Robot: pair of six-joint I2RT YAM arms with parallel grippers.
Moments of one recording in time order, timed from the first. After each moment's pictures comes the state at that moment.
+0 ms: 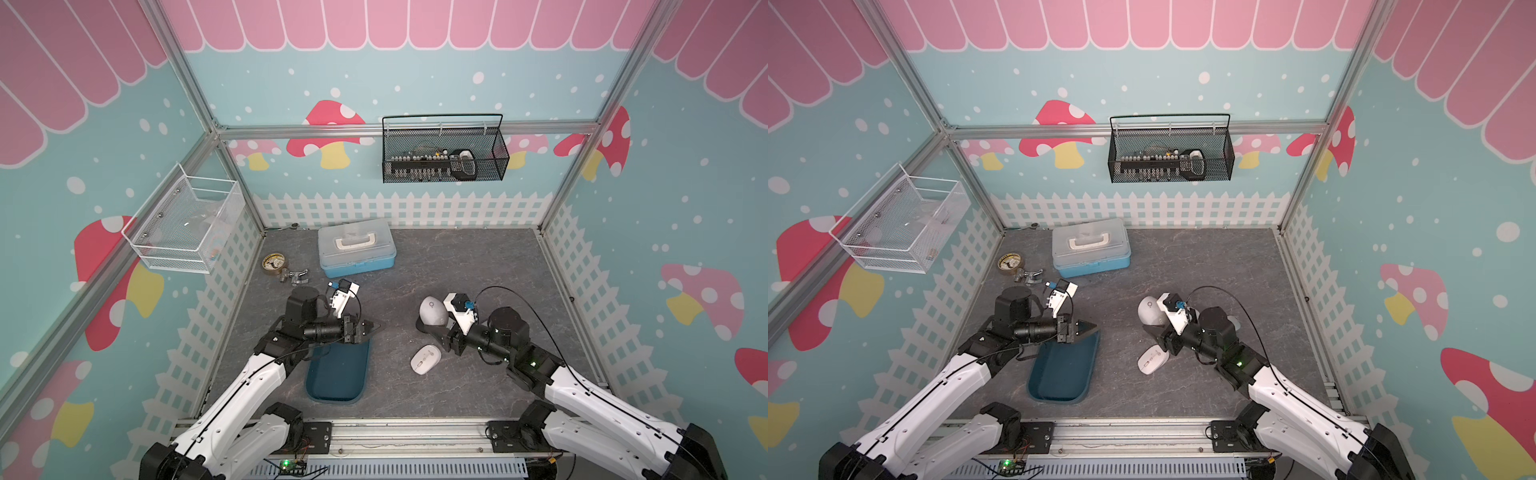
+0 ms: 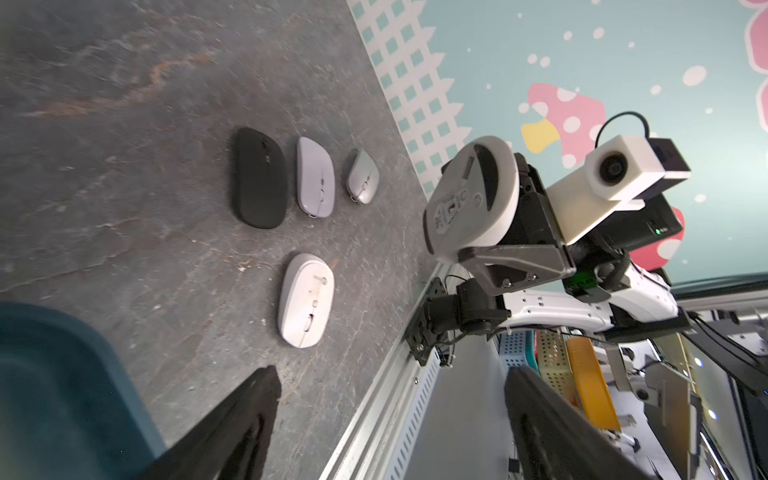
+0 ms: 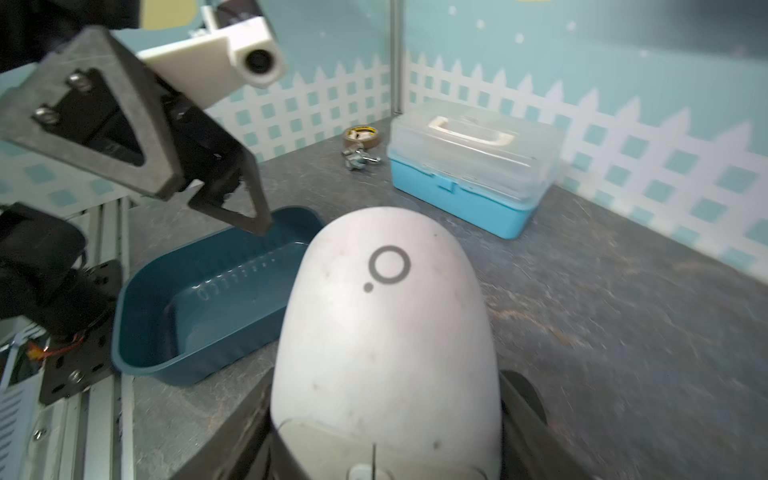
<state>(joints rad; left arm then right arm) -0.35 0.93 0.63 -0.24 0.92 -0.56 0.73 0.88 0.51 0.12 -0.29 -0.11</state>
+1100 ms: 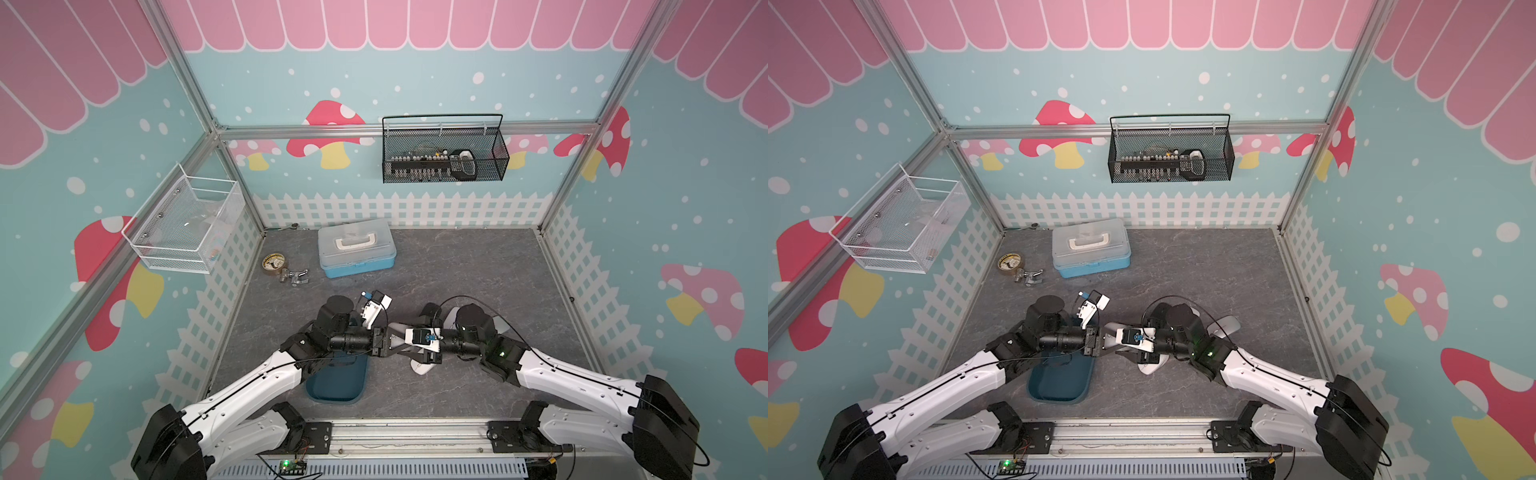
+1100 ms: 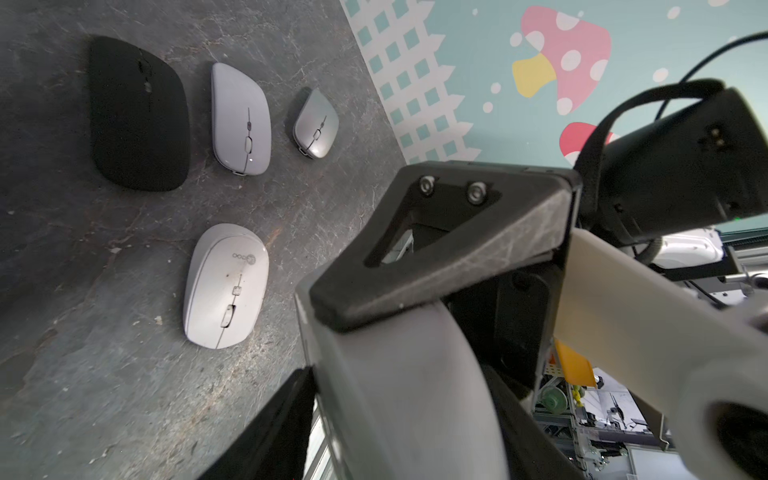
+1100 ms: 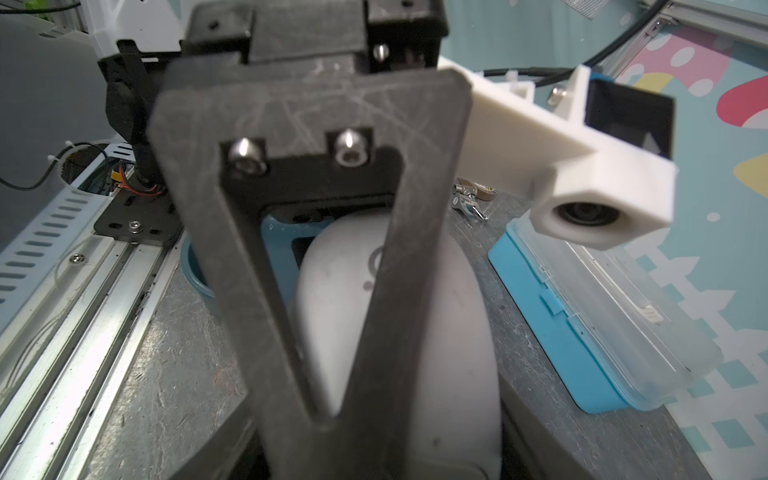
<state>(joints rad) -0.67 1.04 0.64 -0.07 0.72 -0.74 0.87 1.14 0.61 0.19 -0.44 -0.55</state>
